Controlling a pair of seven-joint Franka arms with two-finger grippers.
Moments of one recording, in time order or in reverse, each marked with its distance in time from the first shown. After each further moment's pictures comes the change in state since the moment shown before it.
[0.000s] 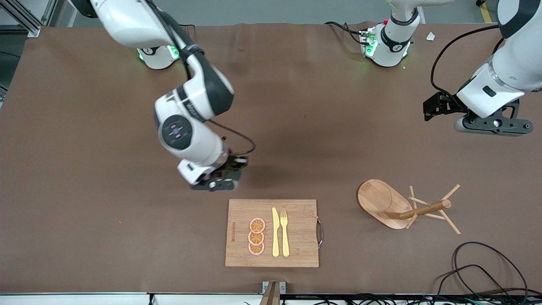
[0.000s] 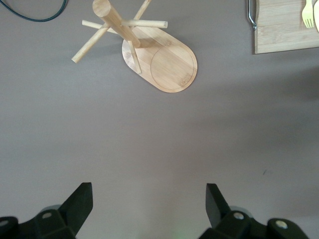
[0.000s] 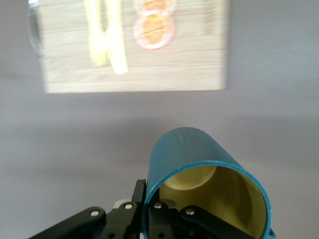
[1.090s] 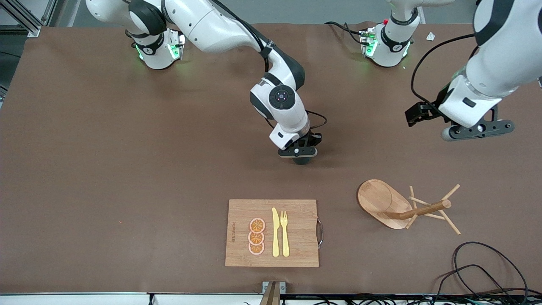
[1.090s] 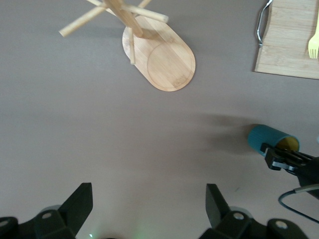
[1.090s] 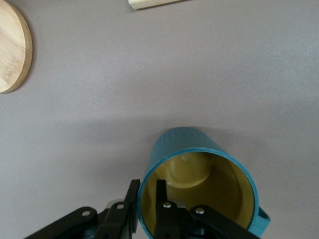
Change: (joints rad) left arm -0.042 0.029 -0.037 0.011 -0.003 -0.001 -0.318; right arm 0.291 0.258 -0.010 0.092 0.000 0.334 0.299
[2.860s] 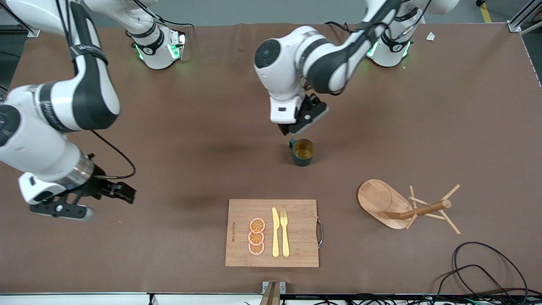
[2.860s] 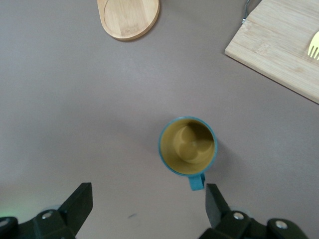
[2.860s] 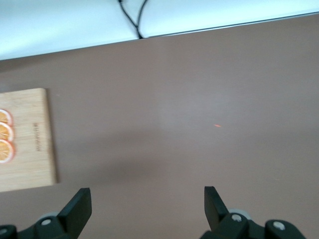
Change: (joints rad) left arm -0.581 0.397 -0.105 -0.006 0.456 0.191 -1.265; right arm -0.713 -0.491 -0.060 -0.180 -0.220 -0.395 -0.578
